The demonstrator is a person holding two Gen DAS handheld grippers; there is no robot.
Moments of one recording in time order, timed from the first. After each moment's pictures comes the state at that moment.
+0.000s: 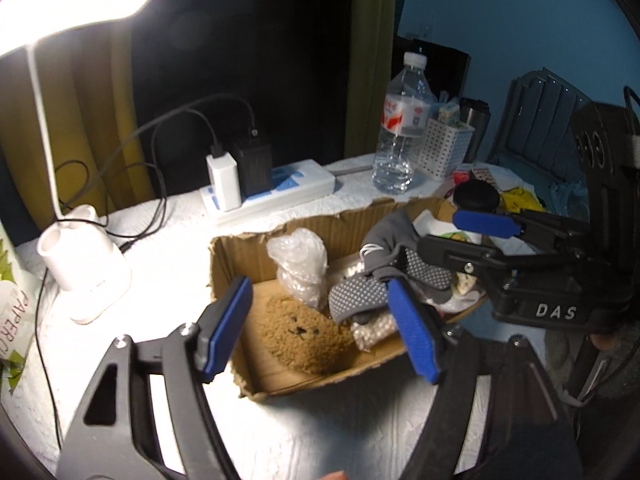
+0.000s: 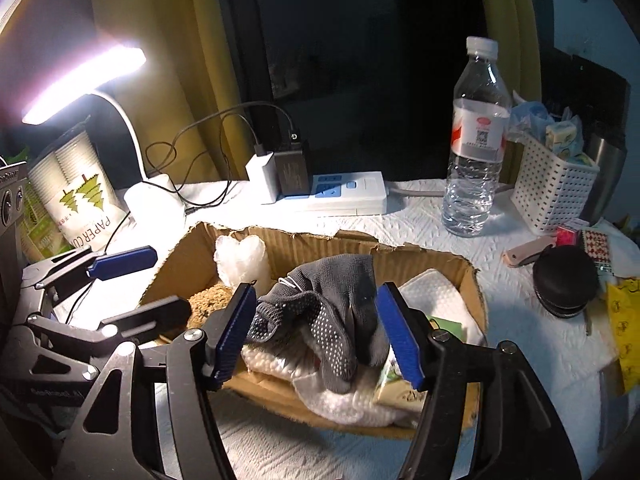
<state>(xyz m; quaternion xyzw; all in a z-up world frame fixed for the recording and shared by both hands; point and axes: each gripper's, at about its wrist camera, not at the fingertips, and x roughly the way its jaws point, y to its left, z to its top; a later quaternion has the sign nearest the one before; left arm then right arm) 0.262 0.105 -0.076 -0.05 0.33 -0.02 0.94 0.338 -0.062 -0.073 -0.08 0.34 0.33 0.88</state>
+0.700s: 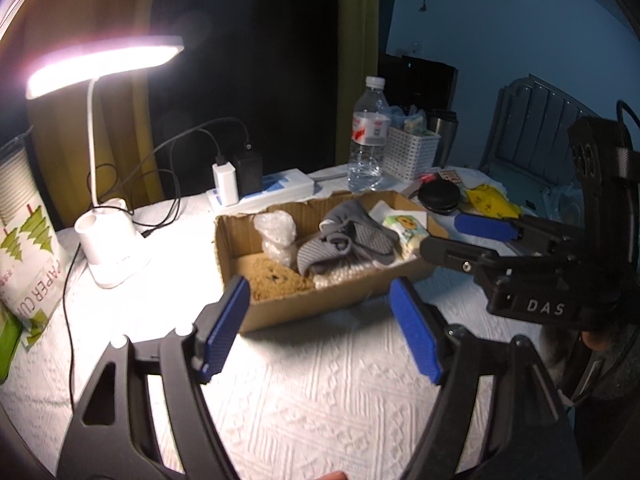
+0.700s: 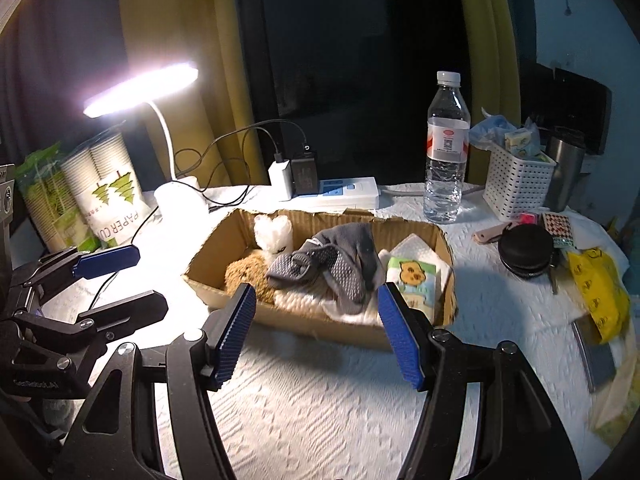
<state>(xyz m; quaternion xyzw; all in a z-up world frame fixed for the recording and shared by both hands) 0.170 0.070 -0.051 -0.04 0.30 -0.02 0.95 0.254 -0.103 -0.051 -0.07 0.31 0.32 0.89</state>
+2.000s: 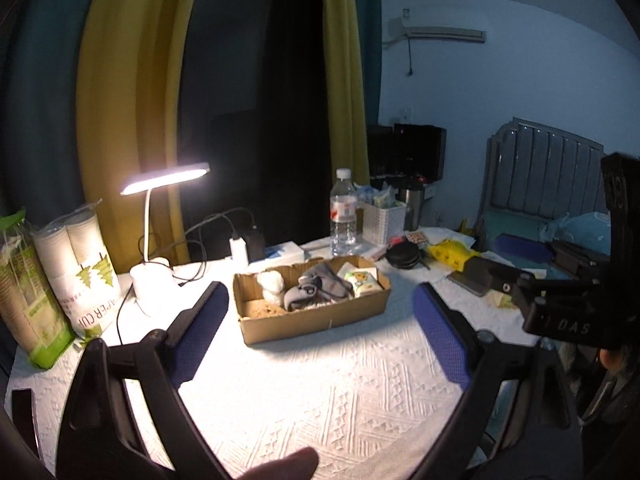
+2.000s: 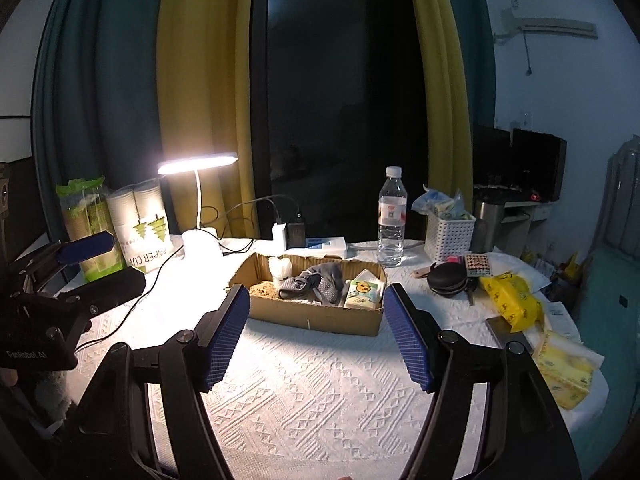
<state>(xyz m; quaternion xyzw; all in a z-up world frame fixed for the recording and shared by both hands) 0.027 0.016 0.031 -0.02 0.17 0.01 0.99 0.107 -0.186 0.030 -0.06 0.19 0.28 0.94</state>
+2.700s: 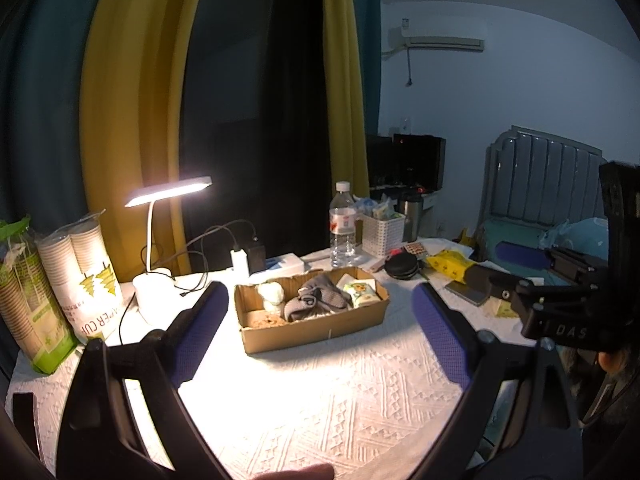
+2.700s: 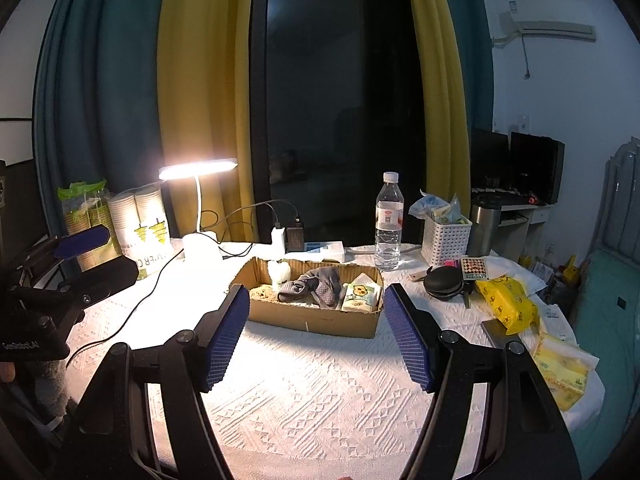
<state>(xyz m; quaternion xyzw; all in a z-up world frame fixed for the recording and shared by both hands) 0.021 0.014 0.037 -0.02 0.15 0.01 0.99 0.103 -0.191 0.035 -0.06 0.18 0.28 0.94</state>
